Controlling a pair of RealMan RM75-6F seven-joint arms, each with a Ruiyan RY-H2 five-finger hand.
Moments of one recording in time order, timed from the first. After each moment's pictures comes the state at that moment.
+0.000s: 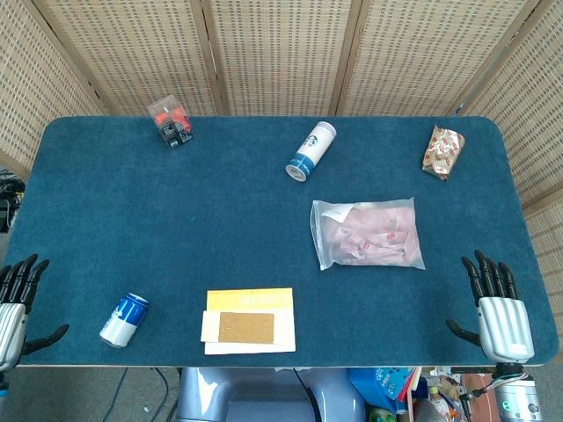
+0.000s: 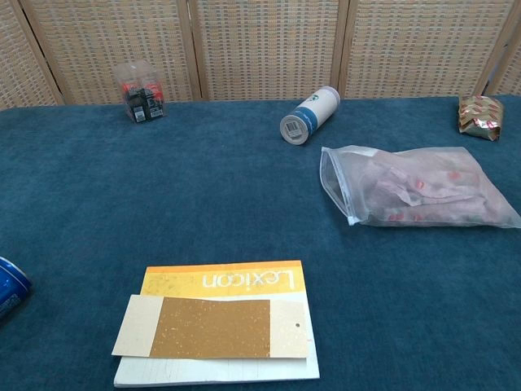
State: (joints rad) left arm 0.01 -1.10 0.01 -1.77 1.56 1.57 0.12; right arm 0.04 -1.21 0.07 -1.78 -1.50 1.54 -0.25
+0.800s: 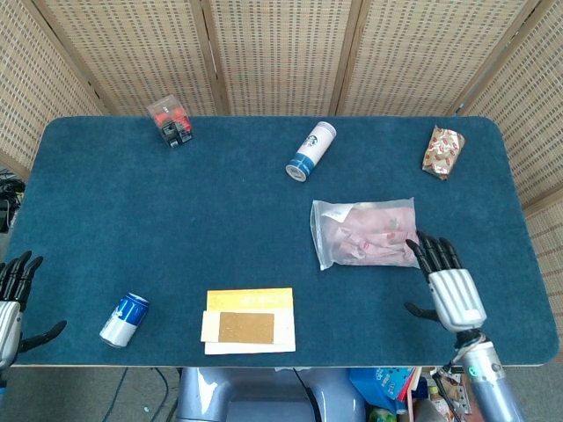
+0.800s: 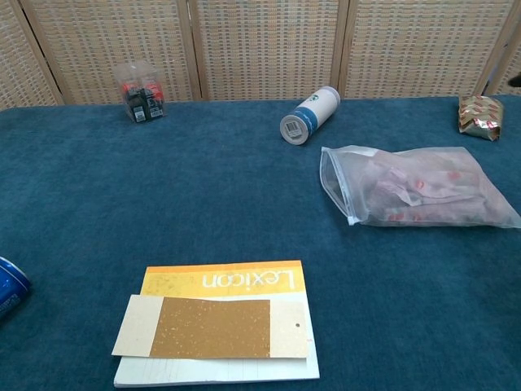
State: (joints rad) left arm 0.01 -1.11 -0.01 -1.76 1.55 1.58 0.11; right arm 0.25 -1.21 0.16 -1.82 -1.47 1.26 -0.22
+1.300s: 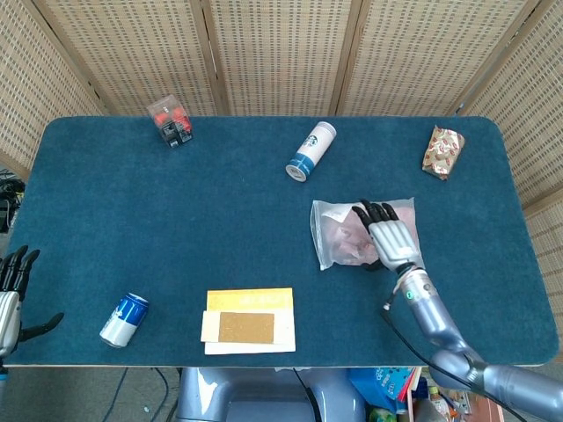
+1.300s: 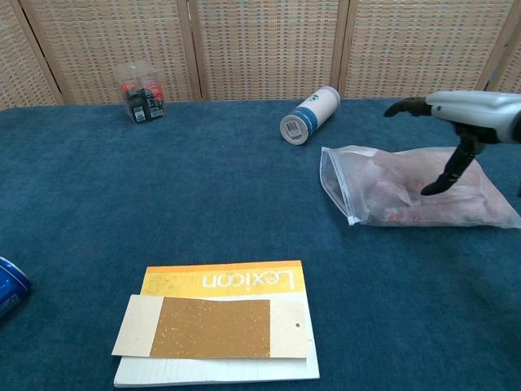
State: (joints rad) left arm -0.02 -1.13 -0.05 -1.73 1.45 1.52 0.12; right arm 0.65 -1.40 0.31 -1.60 -0.92 0.89 -0.50
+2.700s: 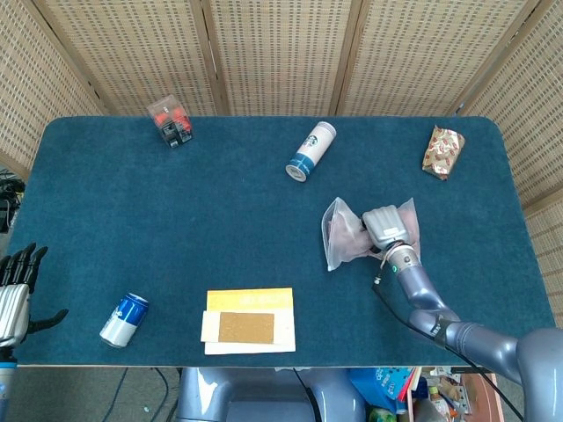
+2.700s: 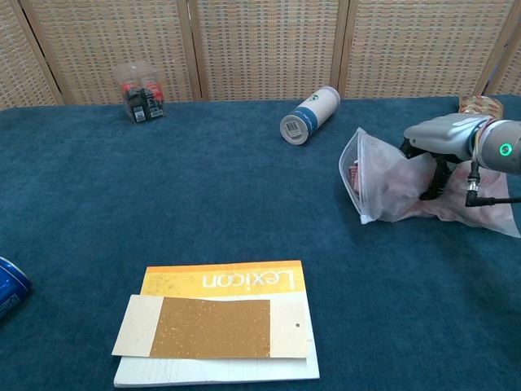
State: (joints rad) left arm -0.06 -1.16 -0.07 -1.71 1.36 1.45 0.17; right arm 0.86 -1.55 0.15 -1.17 -0.84 0.76 -0.54
